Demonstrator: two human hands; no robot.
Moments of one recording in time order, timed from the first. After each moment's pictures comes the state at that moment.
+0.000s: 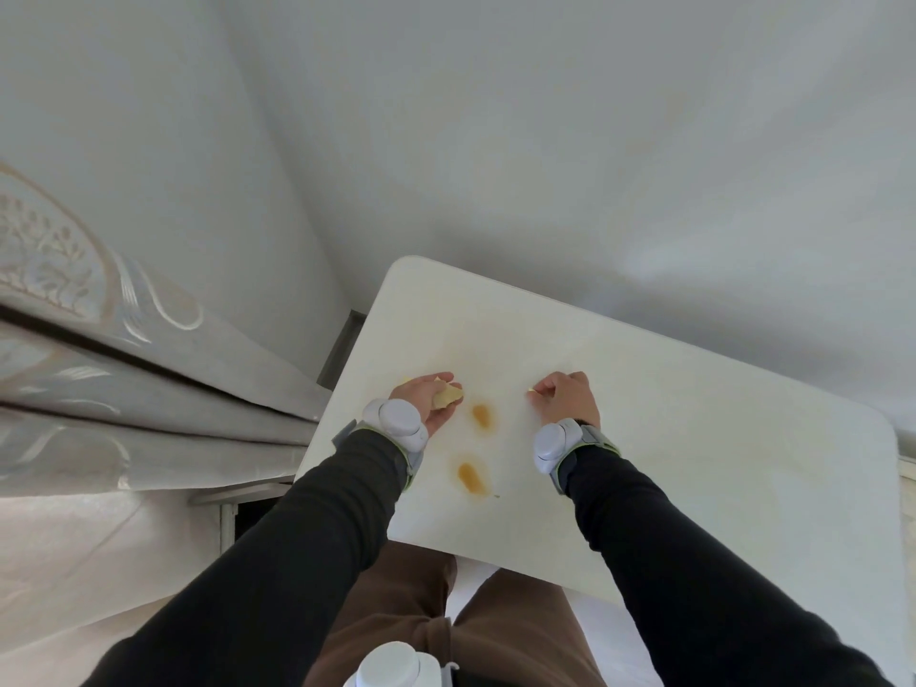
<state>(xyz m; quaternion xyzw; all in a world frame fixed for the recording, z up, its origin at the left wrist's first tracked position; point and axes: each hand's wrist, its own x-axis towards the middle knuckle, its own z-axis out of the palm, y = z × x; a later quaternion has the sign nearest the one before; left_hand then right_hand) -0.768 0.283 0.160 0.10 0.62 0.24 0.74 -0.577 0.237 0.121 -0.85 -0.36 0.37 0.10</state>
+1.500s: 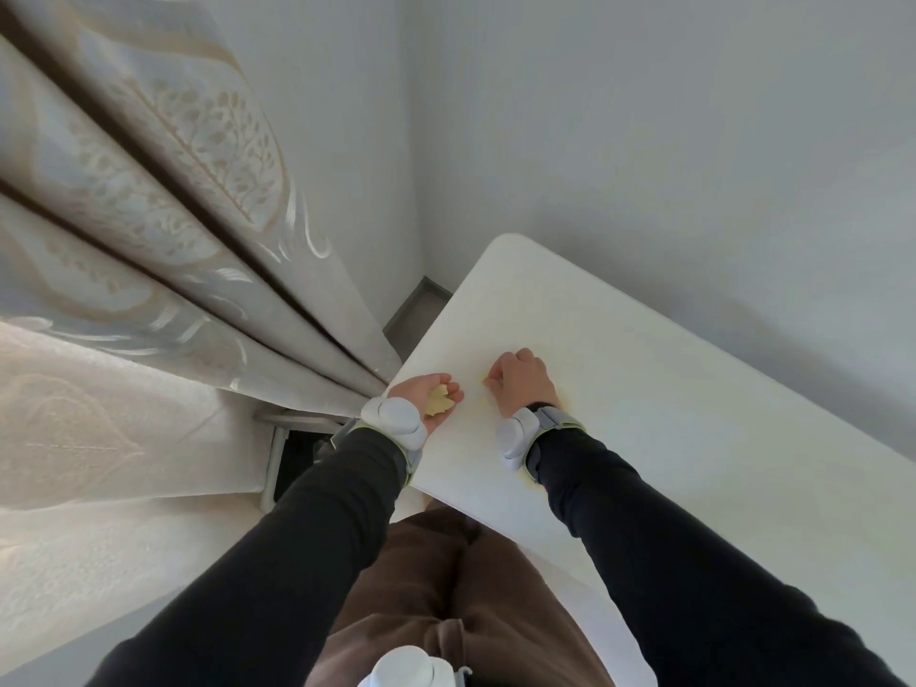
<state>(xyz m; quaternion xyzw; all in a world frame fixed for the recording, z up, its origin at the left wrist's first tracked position) -0.851 0.259 0.148 -0.03 0.65 0.31 0.70 -0.709 0.275 0.123 -0.70 -0.63 0.34 -0.04</state>
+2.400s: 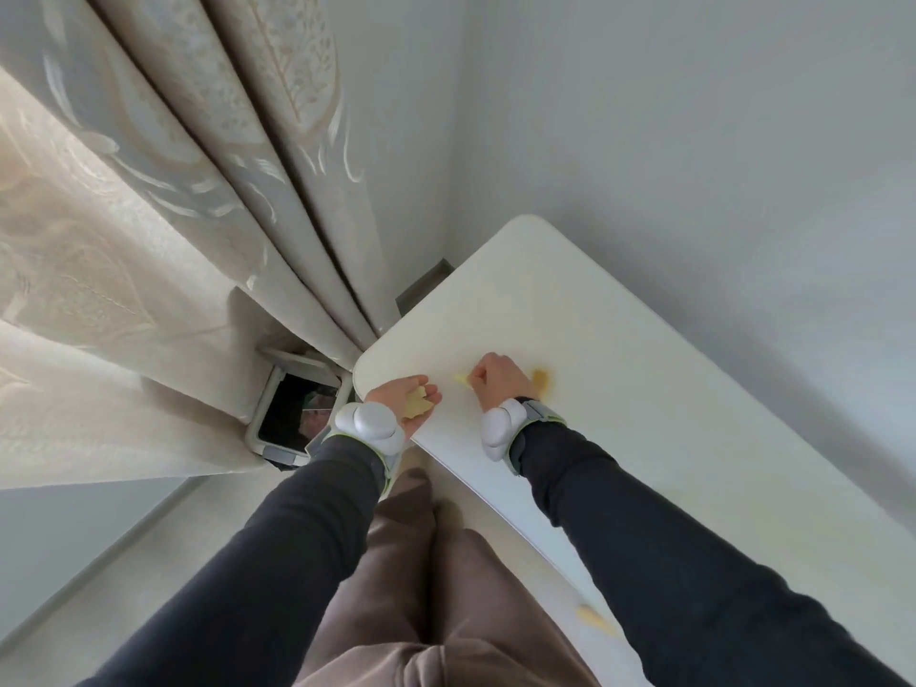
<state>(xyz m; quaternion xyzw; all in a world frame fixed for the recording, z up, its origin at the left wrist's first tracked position) -0.836 0.179 0.160 -0.12 0.64 0.38 0.65 -0.701 0.235 0.122 -0.64 -0.65 0.41 -0.08</state>
